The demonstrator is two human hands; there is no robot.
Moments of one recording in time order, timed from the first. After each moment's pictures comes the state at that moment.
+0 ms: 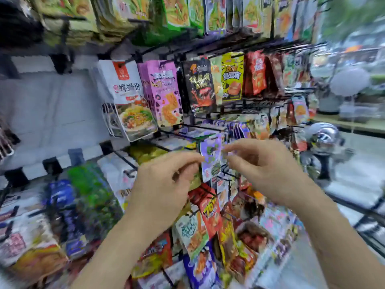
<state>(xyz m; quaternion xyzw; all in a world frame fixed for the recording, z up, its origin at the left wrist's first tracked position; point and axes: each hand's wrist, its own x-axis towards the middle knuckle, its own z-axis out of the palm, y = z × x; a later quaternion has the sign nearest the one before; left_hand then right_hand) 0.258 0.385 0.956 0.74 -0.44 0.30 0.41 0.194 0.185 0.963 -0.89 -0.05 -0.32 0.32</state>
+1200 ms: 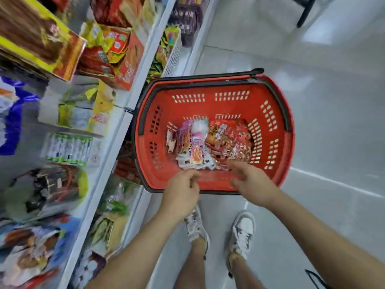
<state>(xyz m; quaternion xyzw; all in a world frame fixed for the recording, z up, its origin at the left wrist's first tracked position) 0.072 0.201 0.259 0.85 -0.33 -0.38 0.14 -0.069 0.071 0.243 -0.74 0.41 0.16 0.51</state>
